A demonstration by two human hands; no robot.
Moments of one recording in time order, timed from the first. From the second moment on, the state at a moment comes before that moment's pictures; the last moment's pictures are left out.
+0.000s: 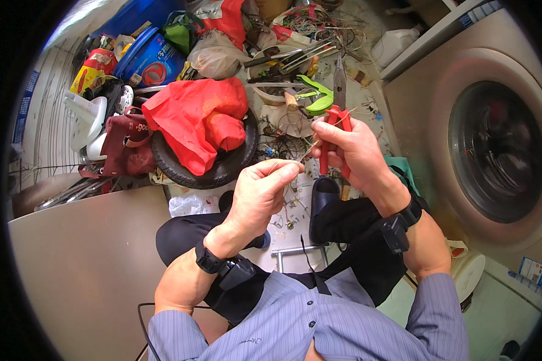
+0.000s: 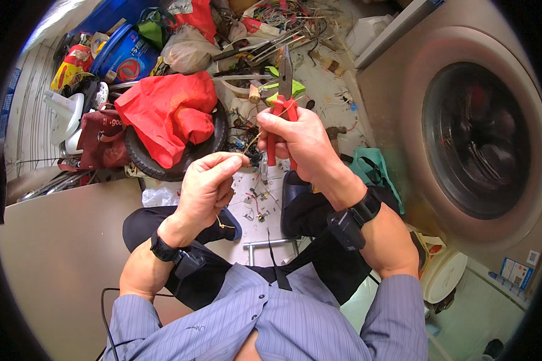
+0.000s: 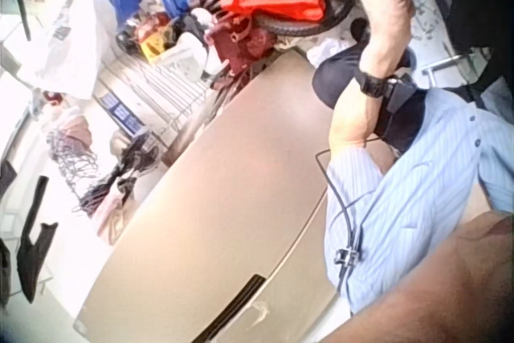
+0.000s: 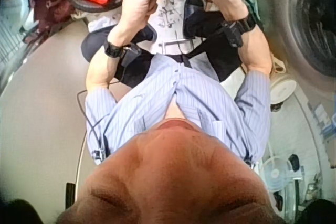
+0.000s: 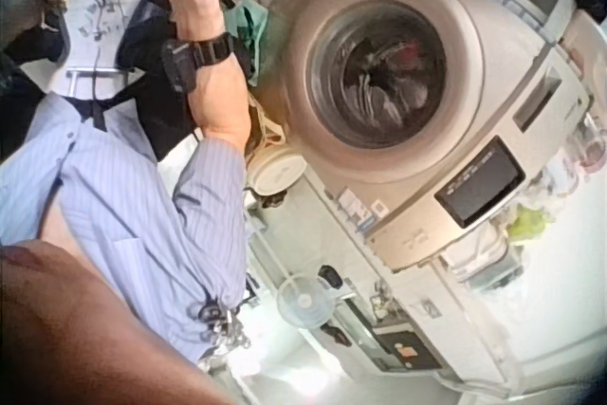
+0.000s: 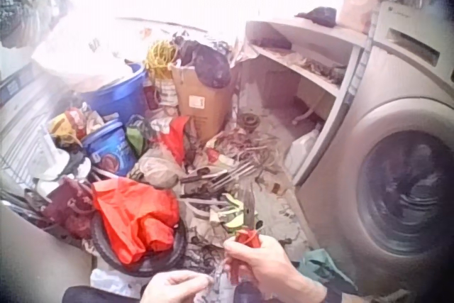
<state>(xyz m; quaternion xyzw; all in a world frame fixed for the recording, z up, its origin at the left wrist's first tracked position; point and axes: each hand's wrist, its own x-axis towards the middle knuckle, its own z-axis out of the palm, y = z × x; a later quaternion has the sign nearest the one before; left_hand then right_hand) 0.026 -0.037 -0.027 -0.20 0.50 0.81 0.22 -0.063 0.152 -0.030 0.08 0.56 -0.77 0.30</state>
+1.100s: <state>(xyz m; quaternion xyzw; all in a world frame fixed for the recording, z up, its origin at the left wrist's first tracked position) 0.016 -0.039 -0.029 -0.23 0.47 0.83 0.20 -0.054 0.151 -0.023 0.07 0.59 -0.75 0.31</state>
